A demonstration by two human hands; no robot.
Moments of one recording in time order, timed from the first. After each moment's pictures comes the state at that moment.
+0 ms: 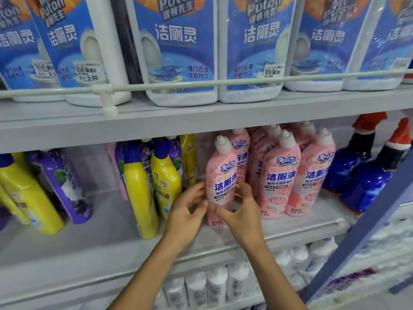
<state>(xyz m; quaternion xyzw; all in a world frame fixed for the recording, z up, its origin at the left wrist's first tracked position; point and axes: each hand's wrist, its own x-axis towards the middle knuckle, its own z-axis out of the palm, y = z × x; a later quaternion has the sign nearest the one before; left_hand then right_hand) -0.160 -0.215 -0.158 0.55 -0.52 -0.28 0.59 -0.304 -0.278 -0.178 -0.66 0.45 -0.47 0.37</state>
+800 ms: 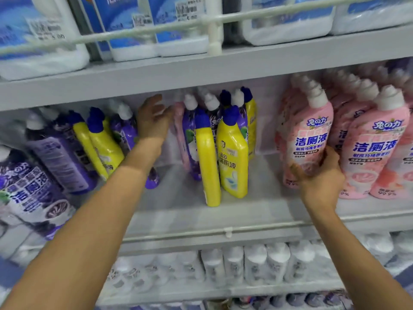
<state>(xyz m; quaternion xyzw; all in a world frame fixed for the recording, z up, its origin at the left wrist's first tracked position) 0.060 -0.212 -0.061 0.66 -0.35 -0.08 0.66 -0.284 -0.318 -0.205 -0.61 0.52 -0.57 0.20</state>
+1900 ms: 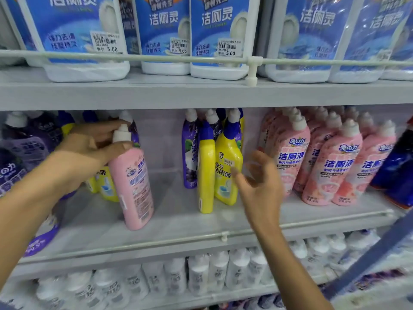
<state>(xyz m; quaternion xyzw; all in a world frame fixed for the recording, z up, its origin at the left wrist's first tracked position) 0.089 -0.055 -0.033 0.65 -0.47 -0.17 0.57 -0.196 -0.193 -0.138 -0.64 0.39 -0.61 0.28</state>
